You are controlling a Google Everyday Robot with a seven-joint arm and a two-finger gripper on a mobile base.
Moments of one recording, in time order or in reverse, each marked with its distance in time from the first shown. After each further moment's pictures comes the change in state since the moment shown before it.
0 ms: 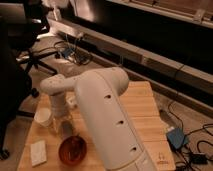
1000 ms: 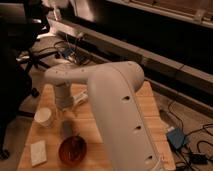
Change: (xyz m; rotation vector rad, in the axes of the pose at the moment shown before) arm 0.004 -0.028 -0.056 -0.037 -0.108 0.034
